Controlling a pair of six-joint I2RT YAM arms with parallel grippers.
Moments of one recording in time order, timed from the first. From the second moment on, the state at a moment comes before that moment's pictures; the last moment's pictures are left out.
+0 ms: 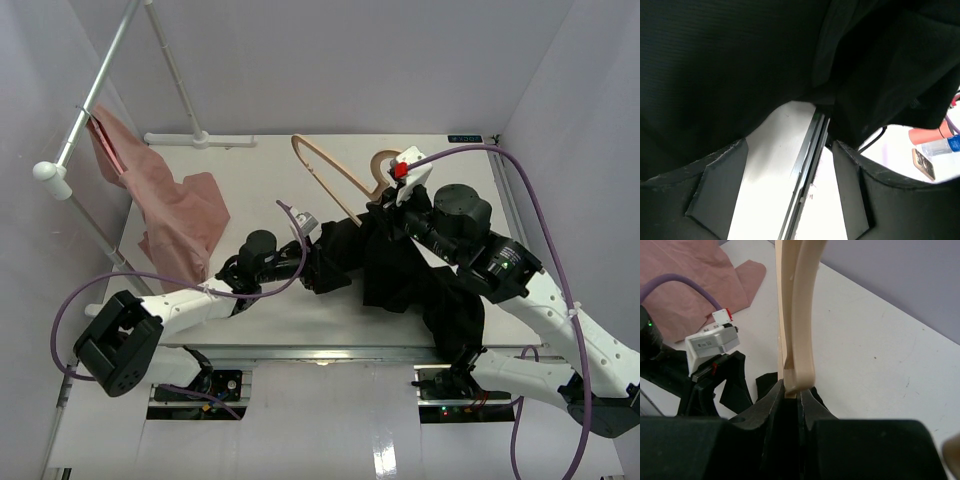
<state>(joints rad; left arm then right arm) -0.72 1.32 0.57 0.59 0.59 -0.57 0.87 1.00 1.26 -0.45 0.14 -0.03</state>
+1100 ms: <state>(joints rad) -0.73 1.23 0.64 0.42 0.36 -0.46 0.87 0.90 1.00 -0.44 0.12 0.05</state>
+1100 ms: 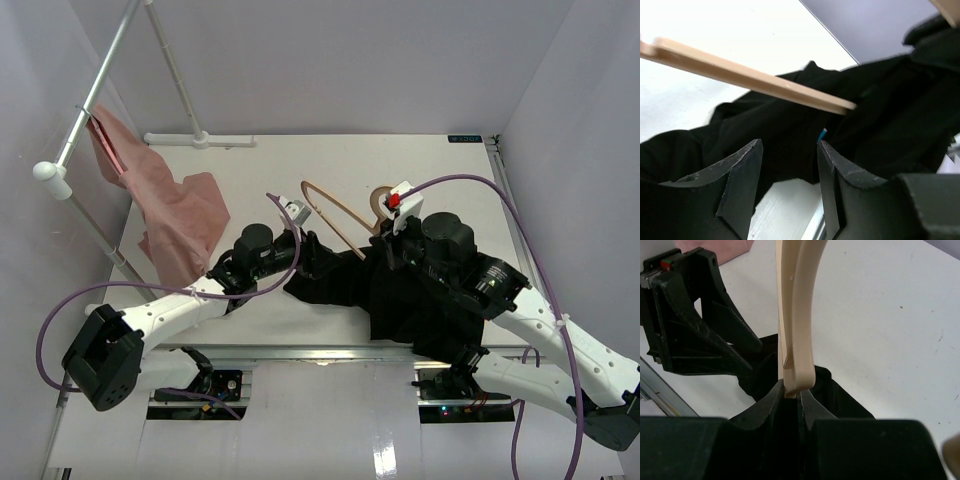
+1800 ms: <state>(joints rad) -0.81 1.38 0.59 0.52 0.47 -0.51 0.87 0.92 1.00 -0.39 0.18 0.07</state>
